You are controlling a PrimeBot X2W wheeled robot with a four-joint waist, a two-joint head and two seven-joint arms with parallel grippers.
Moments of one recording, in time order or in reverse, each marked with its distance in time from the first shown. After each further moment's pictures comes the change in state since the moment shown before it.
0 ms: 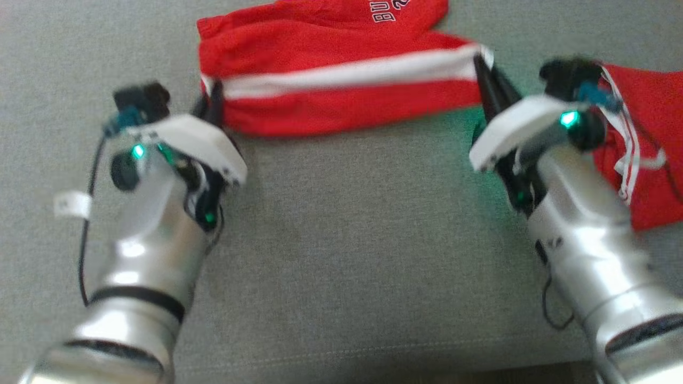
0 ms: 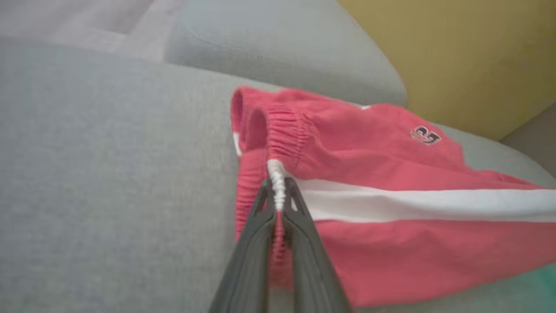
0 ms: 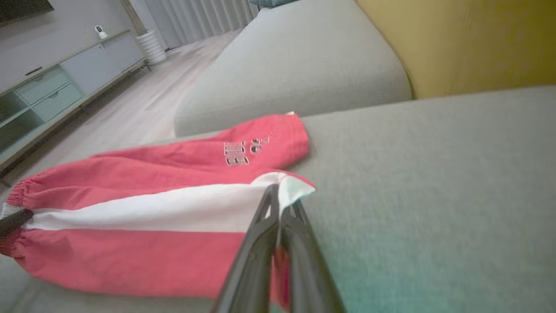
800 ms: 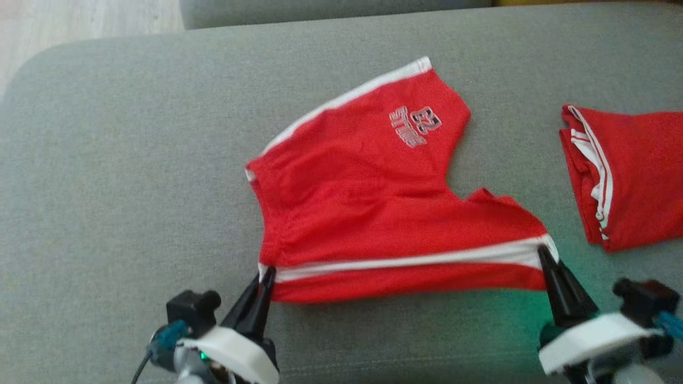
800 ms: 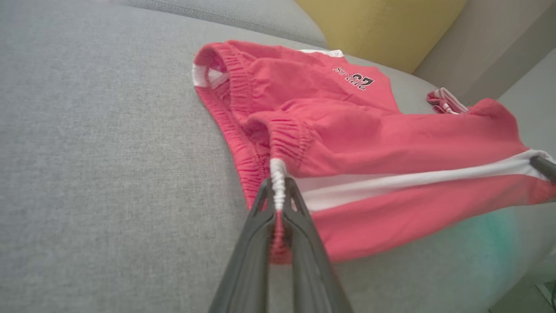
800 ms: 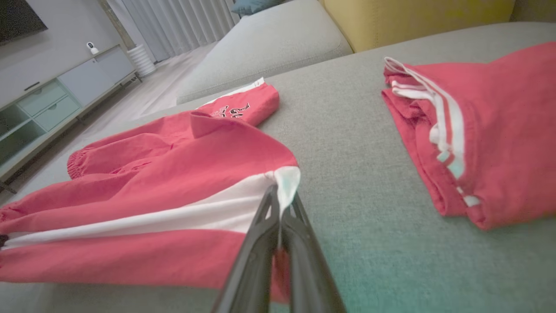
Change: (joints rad) left arm 0.832 0.114 -0.111 -0.823 0.075 0.077 0.051; right arm 0.889 -0.121 -0.251 -0.756 -0.064 0.000 0.047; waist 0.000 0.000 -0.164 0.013
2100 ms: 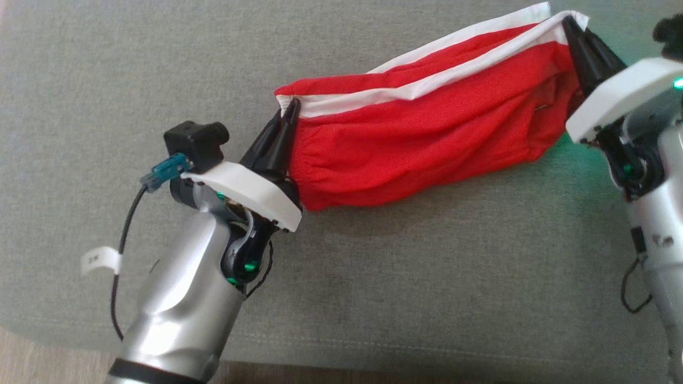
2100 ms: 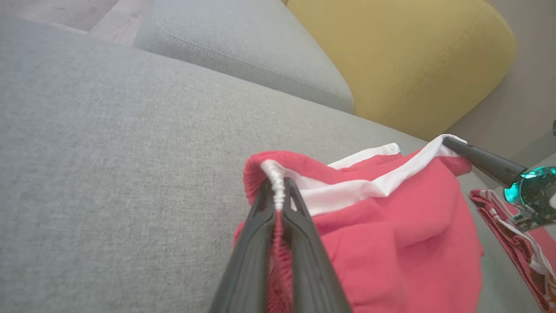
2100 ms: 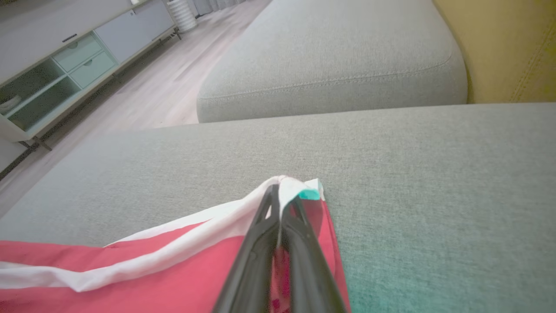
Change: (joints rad) left arm -0.493 -0.089 -0.021 0.132 -0.151 -0.062 0.050; right arm -0.736 -0.099 0.067 0.249 0.099 0.000 0.315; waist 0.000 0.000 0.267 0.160
